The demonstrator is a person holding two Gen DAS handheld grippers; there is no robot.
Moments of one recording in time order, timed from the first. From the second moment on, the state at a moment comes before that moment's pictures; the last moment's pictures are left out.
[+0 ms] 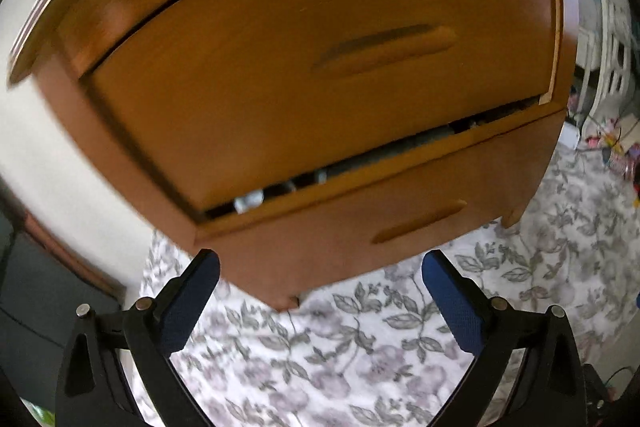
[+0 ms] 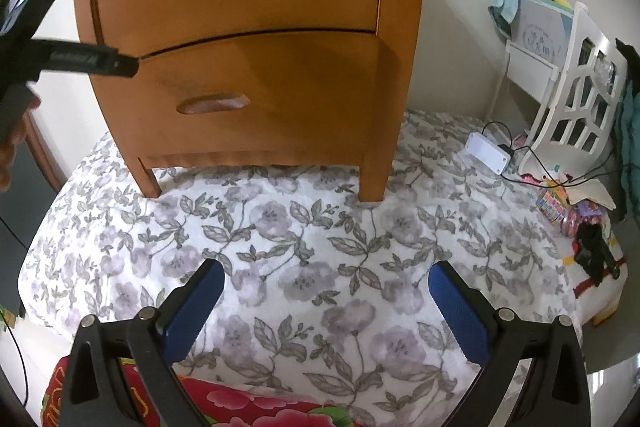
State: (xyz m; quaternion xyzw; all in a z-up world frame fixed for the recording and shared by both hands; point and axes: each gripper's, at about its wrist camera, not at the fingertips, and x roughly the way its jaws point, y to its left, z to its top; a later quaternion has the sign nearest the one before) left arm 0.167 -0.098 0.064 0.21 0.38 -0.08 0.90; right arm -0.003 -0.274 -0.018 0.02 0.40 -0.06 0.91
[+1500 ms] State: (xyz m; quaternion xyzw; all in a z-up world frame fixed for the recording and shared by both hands) left arm 0.222 -0.164 0.015 0.35 0.45 -0.18 0.80; right arm 0.019 -0.299 -0.057 0.07 0.45 -0.06 0.89
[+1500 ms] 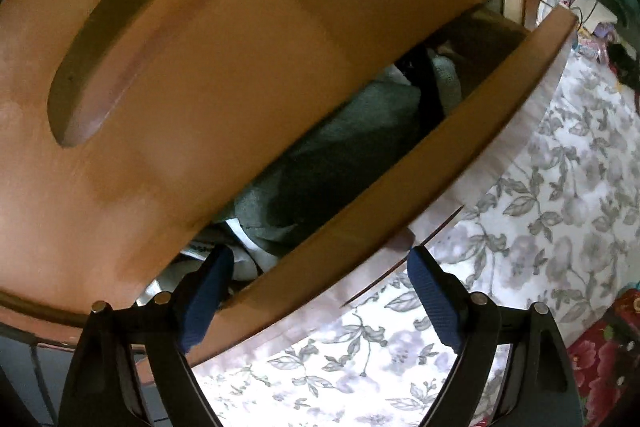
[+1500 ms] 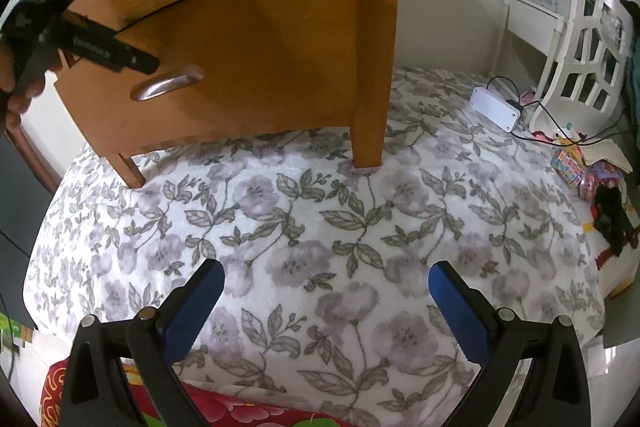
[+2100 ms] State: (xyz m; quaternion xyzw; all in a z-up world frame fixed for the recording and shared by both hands) left arm 0.166 -0.149 0.028 0.33 0.44 -0.21 0.81; right arm 0.002 -0.290 -0.043 0.06 0.44 -0.06 0.90
